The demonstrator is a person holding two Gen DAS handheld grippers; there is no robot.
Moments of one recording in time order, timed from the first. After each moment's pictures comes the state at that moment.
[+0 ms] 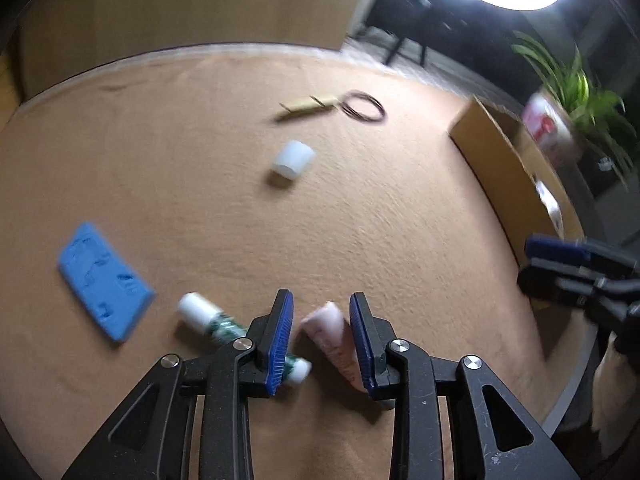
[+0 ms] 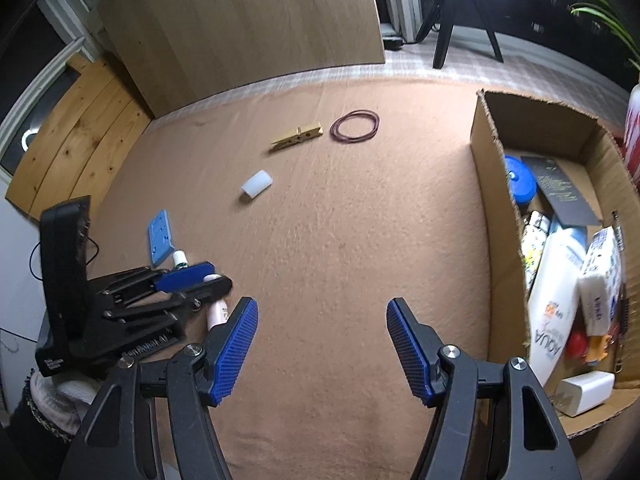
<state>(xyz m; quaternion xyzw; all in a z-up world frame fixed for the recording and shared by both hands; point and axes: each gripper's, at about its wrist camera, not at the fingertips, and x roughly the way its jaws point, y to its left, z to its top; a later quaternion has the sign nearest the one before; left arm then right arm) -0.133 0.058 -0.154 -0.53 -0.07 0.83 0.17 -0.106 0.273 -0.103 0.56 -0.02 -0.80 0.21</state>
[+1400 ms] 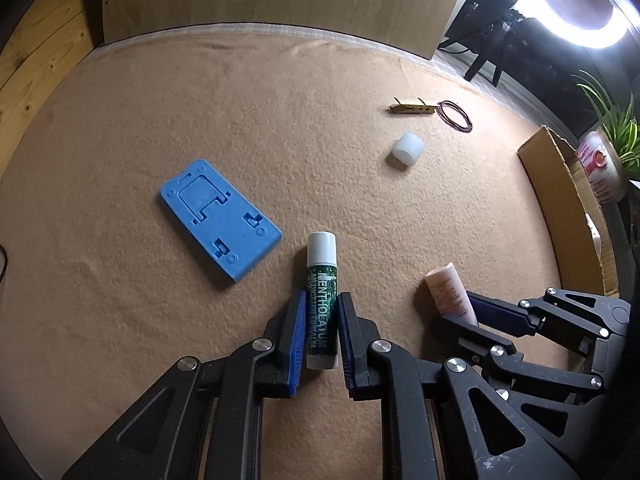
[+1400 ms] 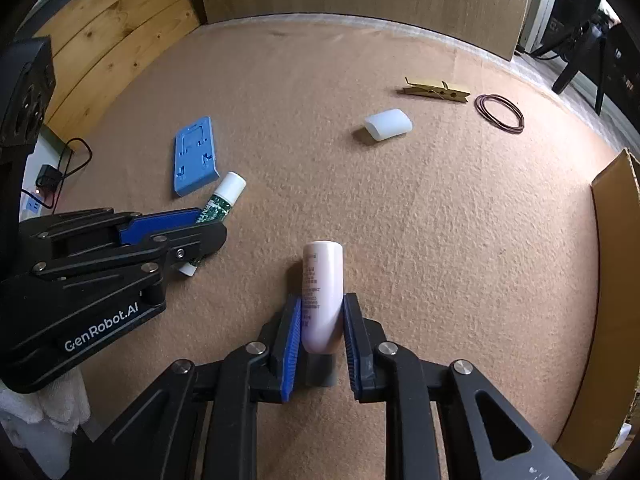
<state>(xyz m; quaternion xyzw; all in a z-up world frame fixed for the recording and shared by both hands) -0.121 -0.003 -0.161 -0.56 -0.08 0.82 0.07 -0.082 0.154 -0.154 0.57 0.12 -0.77 0.26</state>
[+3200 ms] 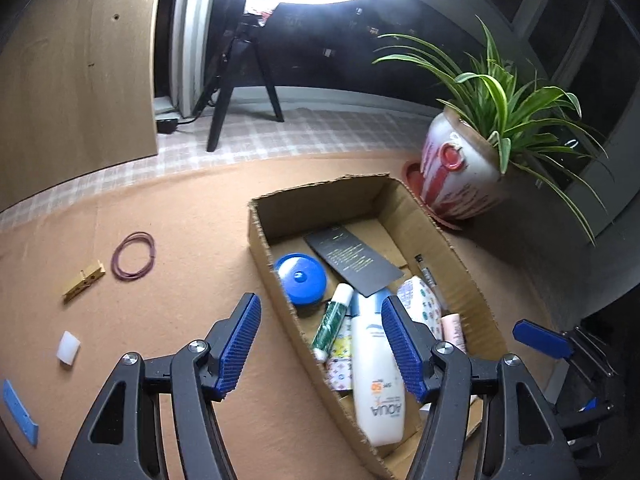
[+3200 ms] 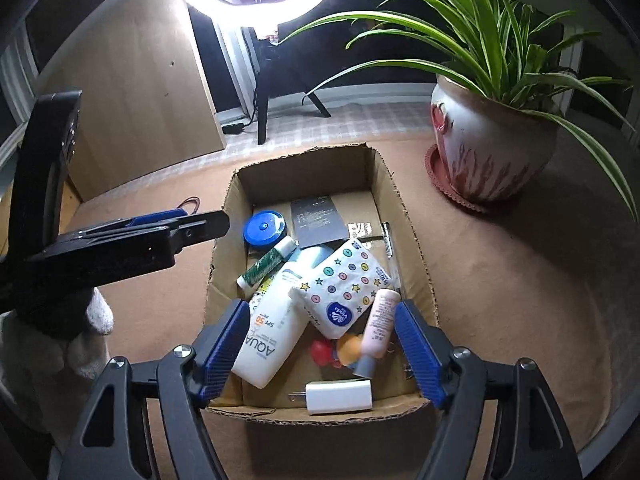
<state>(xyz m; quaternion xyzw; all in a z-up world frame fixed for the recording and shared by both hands) -0.192 0.290 -0.071 -0.47 -0.02 0.85 0.25 -0.094 0.457 -0.061 0.47 -0.05 -0.88 0.08</state>
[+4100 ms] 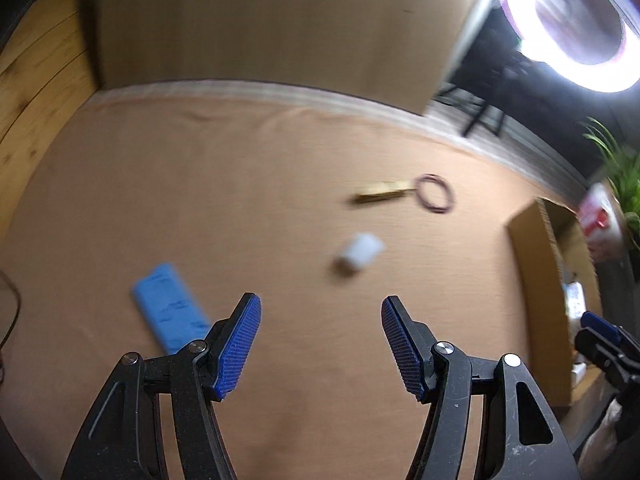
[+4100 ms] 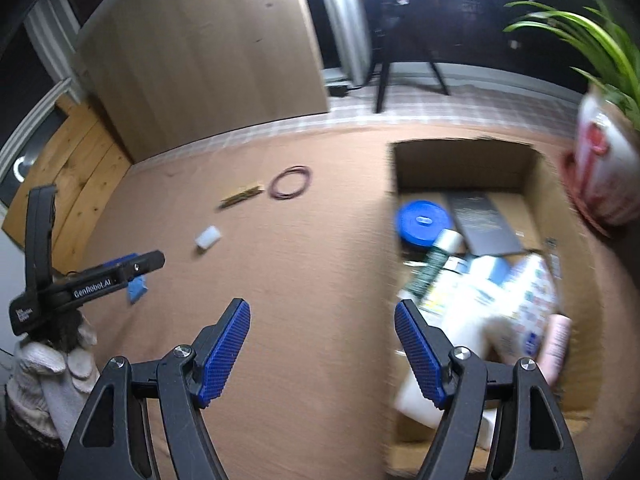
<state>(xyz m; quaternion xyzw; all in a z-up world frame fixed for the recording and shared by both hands) -0.170 0.026 -0.113 -0.52 -0.10 0.84 0.02 -0.129 0.324 -0.076 0.51 -0.03 -0.84 0.19</state>
